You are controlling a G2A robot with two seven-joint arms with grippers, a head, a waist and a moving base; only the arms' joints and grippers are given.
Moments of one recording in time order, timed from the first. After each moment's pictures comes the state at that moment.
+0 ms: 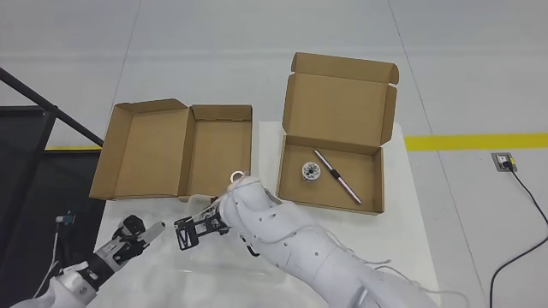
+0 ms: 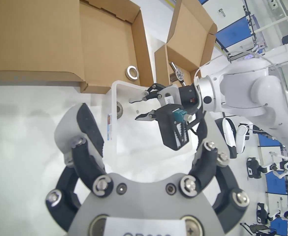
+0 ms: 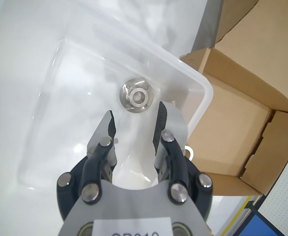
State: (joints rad) left arm 1.68 -1.09 -1.95 -1.95 0.29 -0.34 -0.67; right arm -0.31 -1.90 0.50 -0.58 -1.81 -0.83 0.29
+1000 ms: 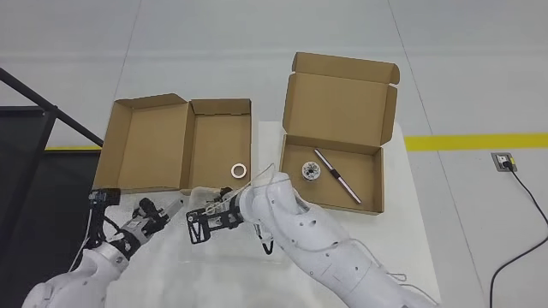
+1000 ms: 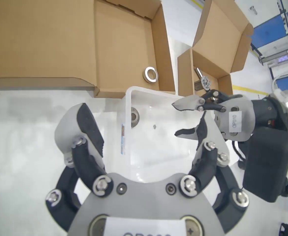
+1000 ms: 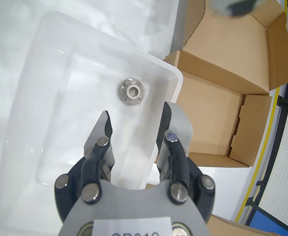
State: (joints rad) left arm 1.53 -1.09 -1.79 -1.88 0.48 -0.15 -0.54; right arm -0.51 -1.71 0.74 -1.04 -1.90 -0.92 0.37
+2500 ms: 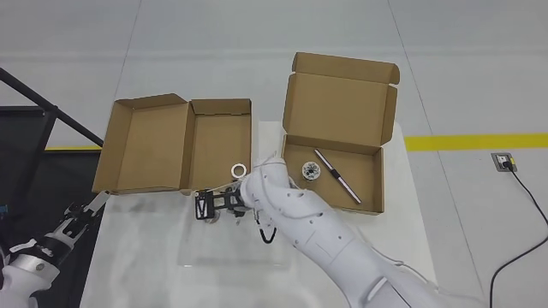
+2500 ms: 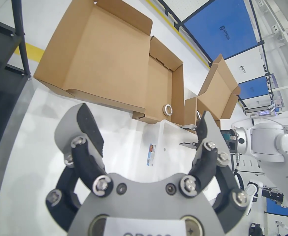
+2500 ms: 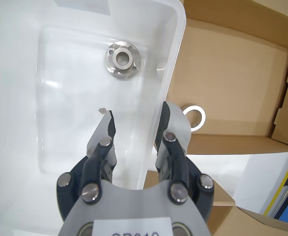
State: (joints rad) left arm 1.57 -1.07 -2.07 -1.78 0.22 -0.21 -0.57; right arm -0.32 -1.84 0.69 -0.62 -1.73 -0.86 0.46
